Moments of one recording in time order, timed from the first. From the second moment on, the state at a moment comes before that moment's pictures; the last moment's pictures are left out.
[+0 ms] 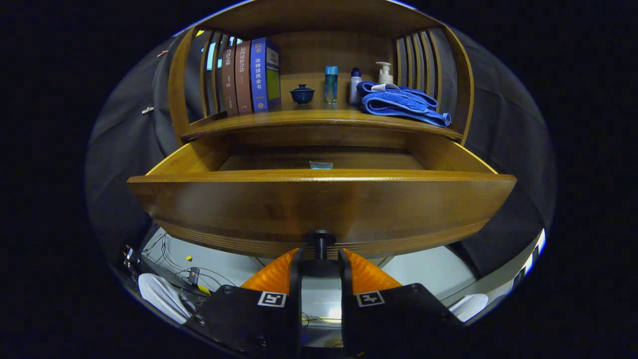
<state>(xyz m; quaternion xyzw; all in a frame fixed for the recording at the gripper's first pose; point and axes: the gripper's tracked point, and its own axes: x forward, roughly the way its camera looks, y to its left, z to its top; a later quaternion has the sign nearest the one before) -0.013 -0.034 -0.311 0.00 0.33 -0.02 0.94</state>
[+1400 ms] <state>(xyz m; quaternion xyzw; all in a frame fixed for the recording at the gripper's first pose) -0.014 -0.009 -0.184 0.01 0.29 -0.02 0.96</state>
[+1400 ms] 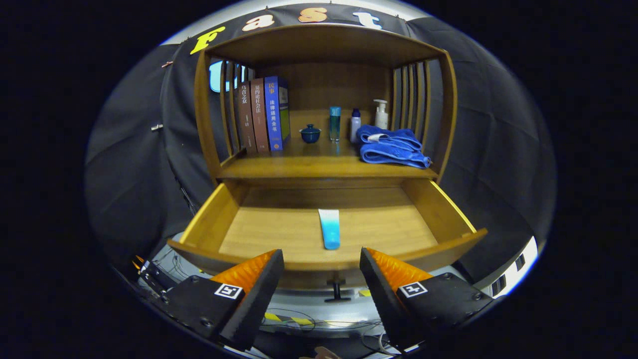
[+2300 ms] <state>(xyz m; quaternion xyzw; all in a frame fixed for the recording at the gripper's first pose) 0.119 -0.044 -0.314 0.03 0.56 -0.06 0.82</state>
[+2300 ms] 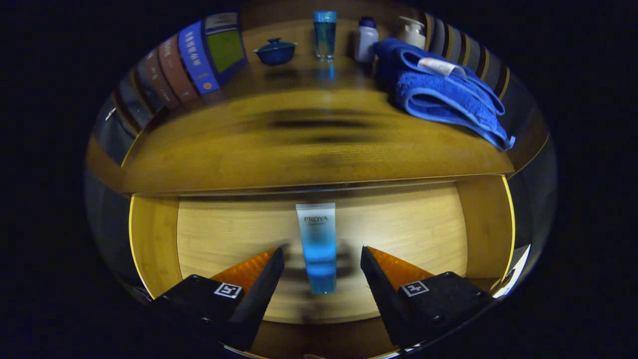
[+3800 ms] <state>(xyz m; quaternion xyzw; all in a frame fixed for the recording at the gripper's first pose) 0.128 -0.031 -0.304 0.03 0.52 -0.01 0.85</state>
